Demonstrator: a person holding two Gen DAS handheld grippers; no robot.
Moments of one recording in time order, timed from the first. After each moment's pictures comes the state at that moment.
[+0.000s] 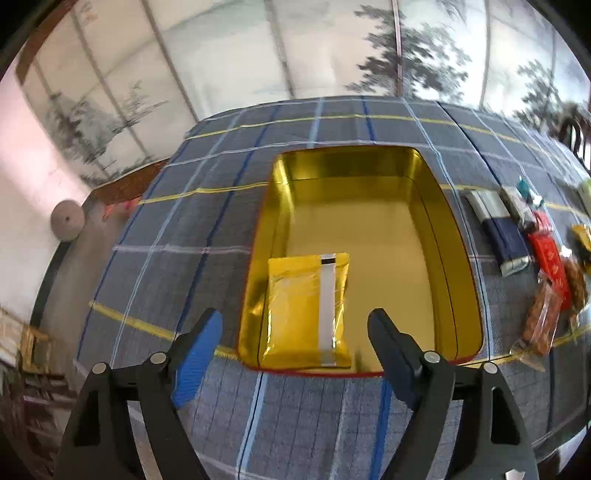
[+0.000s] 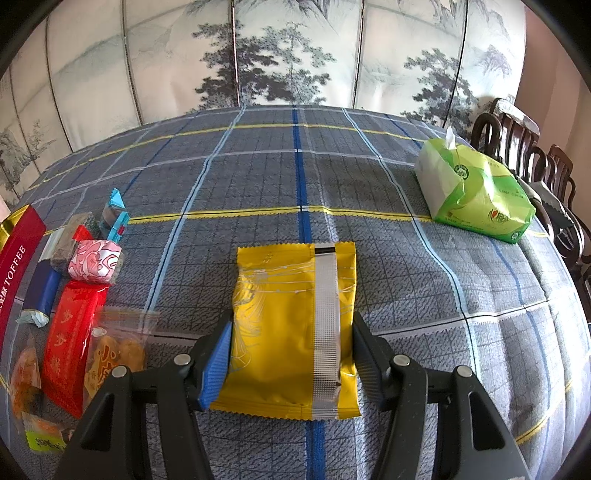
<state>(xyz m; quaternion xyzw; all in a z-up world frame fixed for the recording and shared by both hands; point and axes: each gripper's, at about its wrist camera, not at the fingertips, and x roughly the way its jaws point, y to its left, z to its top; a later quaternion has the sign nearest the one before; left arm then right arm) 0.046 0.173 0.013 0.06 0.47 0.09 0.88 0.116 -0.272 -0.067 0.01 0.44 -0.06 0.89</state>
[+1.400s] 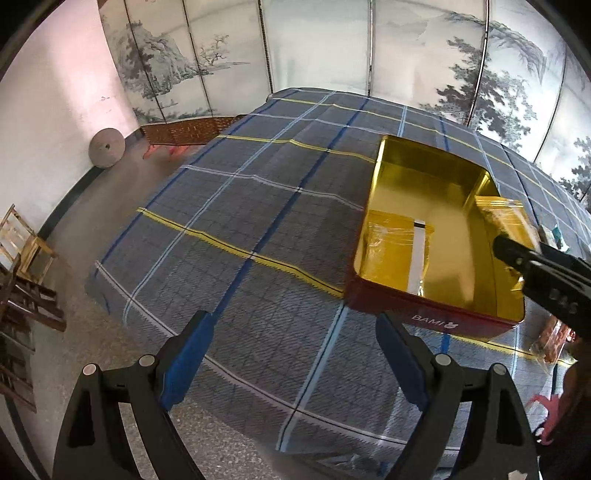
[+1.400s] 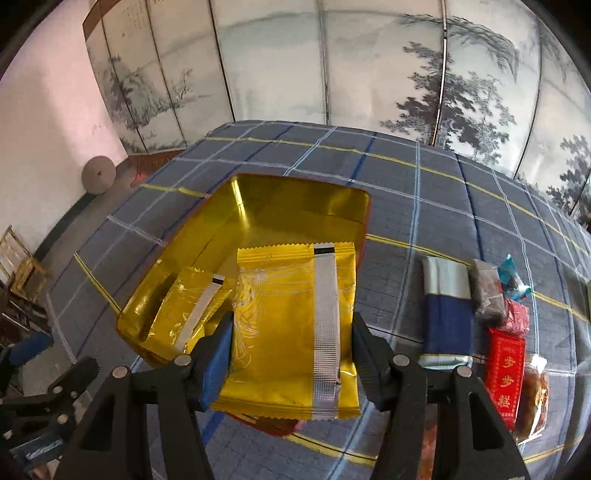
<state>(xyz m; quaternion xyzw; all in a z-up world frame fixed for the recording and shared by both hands) -0.027 0.243 0.008 -0.06 0.46 0.18 0.87 0.084 0.076 -0.001 -0.05 0.43 0.18 0.88</state>
